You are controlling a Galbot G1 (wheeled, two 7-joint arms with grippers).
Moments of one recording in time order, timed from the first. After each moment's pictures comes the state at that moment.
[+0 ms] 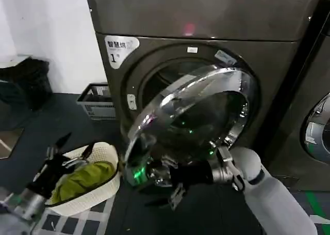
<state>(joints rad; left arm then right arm) 1.47 -0.98 -0.84 -2.13 -0.73 0.07 0.35 -0.79 0.98 0.16 1.90 0.59 -0.21 -1.27</state>
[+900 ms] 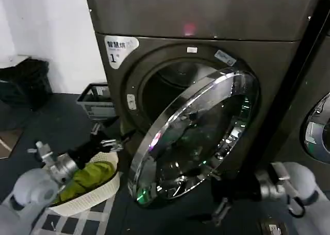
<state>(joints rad) 1.02 -0.68 -0.36 -1.99 -1.02 0.10 0.40 -1.17 0.83 0.65 2.01 0.67 -0.15 -1.36</state>
